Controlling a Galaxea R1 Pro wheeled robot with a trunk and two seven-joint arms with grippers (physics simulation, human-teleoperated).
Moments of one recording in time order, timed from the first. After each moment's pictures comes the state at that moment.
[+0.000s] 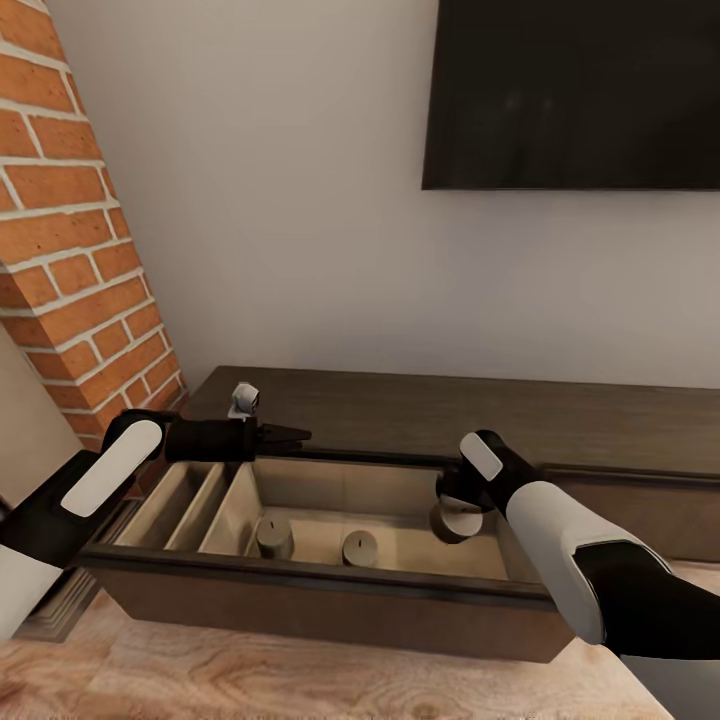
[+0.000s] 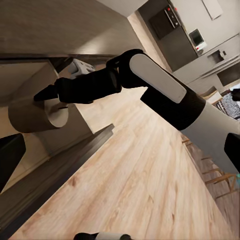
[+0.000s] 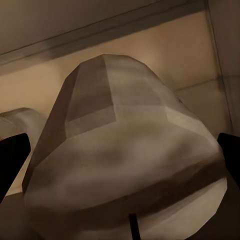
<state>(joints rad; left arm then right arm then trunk) -0.87 0.46 -0.48 -1.32 1.26 1.05 -0.55 -1.11 0.03 0.11 -0.31 -0.75 0.83 -0.61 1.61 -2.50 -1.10</state>
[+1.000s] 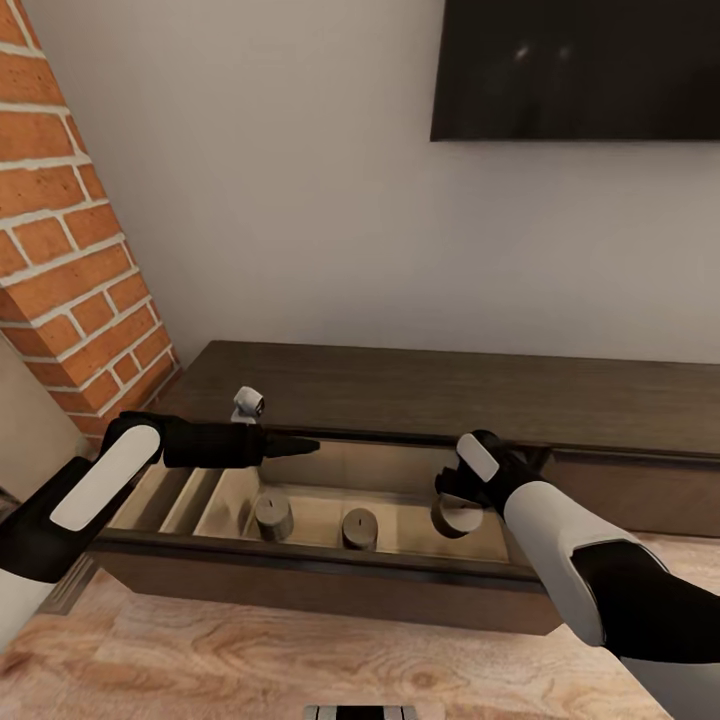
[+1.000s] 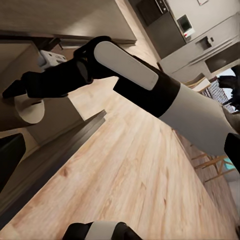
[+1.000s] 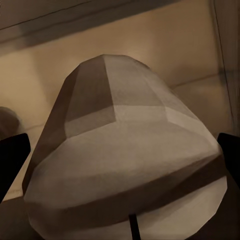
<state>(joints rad) -0.83 0.47 -0.48 -1.46 1.26 1.05 -0.55 -1.11 0.04 0.16 -0.31 -0.75 0.78 -0.60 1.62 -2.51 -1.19</state>
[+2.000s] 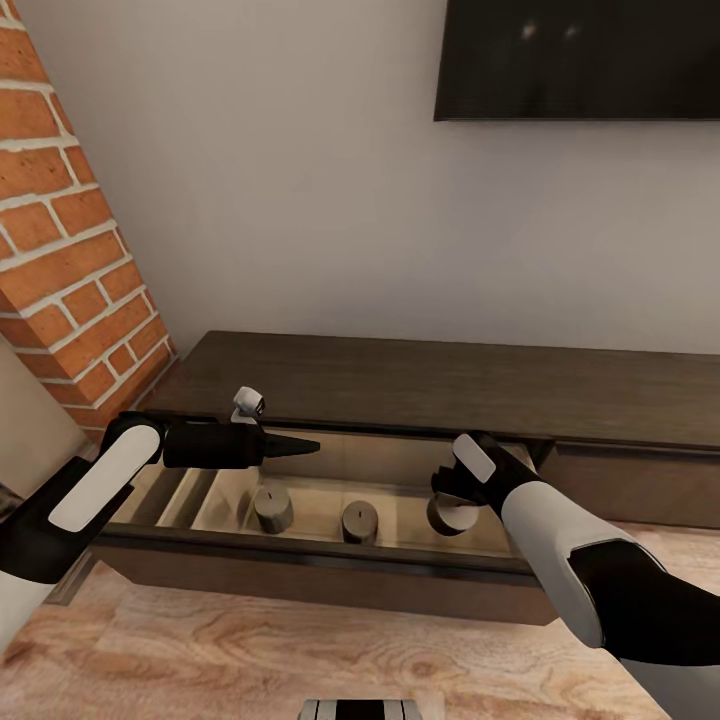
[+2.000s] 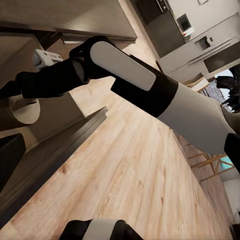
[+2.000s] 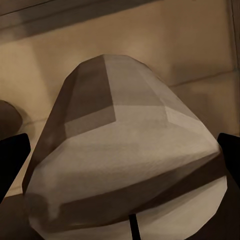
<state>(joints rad) -0.83 0.47 -0.48 -1.47 1.26 1.05 -0.55 -1.11 0.05 0.19 -0.31 -0.75 0.78 -0.57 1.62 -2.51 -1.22</state>
